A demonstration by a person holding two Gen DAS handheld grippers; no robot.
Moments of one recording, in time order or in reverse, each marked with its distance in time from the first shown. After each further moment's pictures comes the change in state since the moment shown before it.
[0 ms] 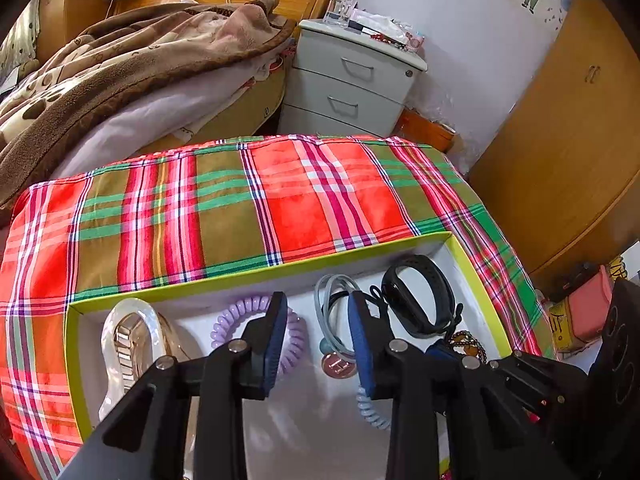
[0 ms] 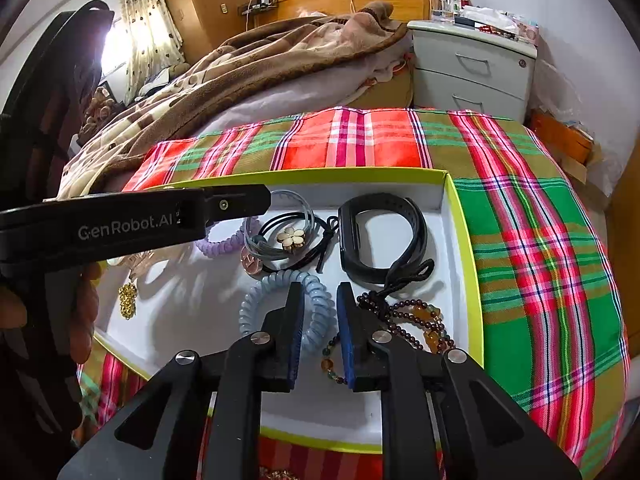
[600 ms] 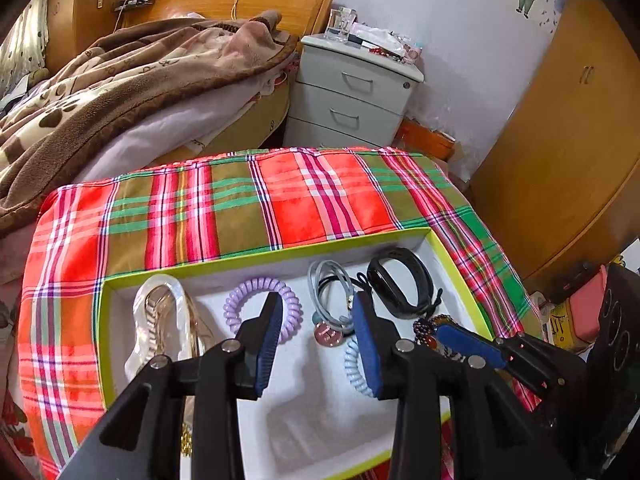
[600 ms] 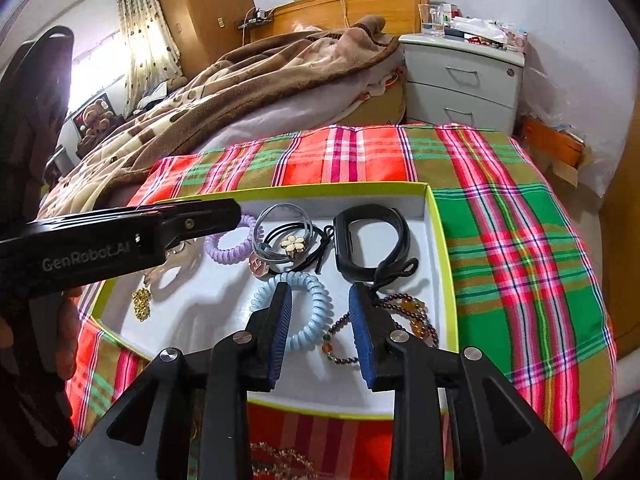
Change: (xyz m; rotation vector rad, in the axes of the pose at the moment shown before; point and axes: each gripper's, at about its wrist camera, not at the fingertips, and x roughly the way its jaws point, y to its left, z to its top) left arm -0.037 -0.010 -0.013 0.005 -0.047 0.032; right arm -0.028 0.001 -0.006 0.016 -0.052 -0.017
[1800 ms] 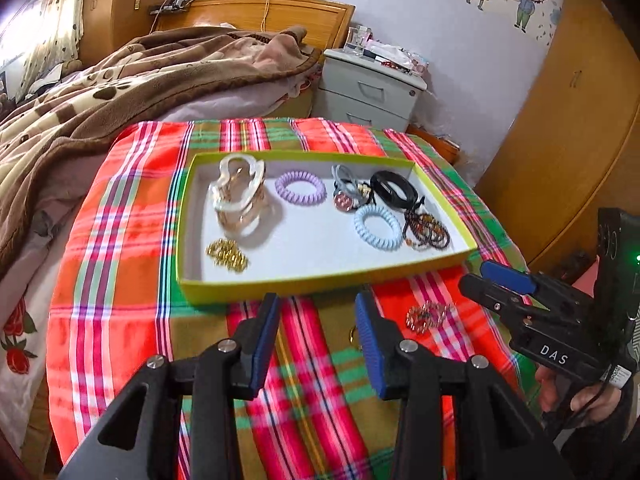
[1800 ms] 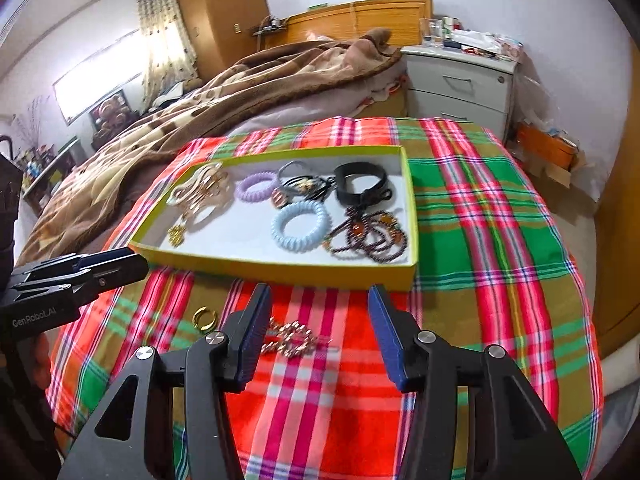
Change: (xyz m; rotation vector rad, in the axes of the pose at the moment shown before) left arm -0.080 0.008 -0.117 -0.053 -0.070 0.052; right arm -0.058 0.001 -0.064 -0.061 -0.023 0.046
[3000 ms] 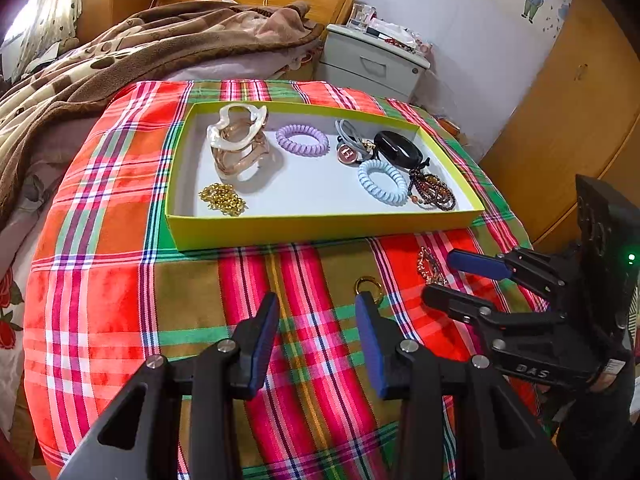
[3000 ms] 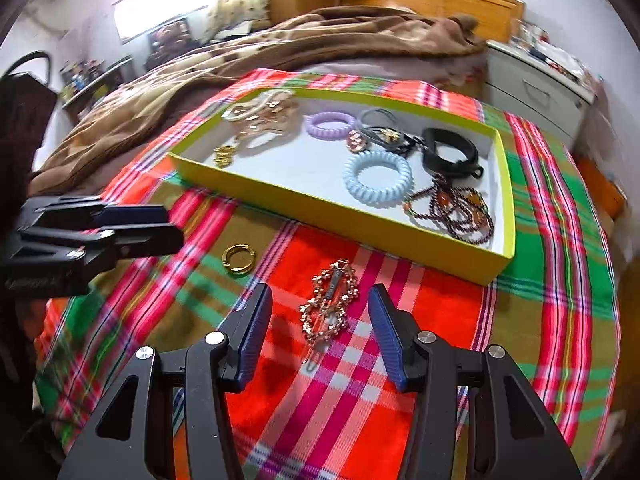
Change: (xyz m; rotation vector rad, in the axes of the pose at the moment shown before) left arm 0.014 0.004 -0.025 -0.024 0.078 -0.025; right arm 0.037 0.027 -0.014 -0.210 0.151 0.060
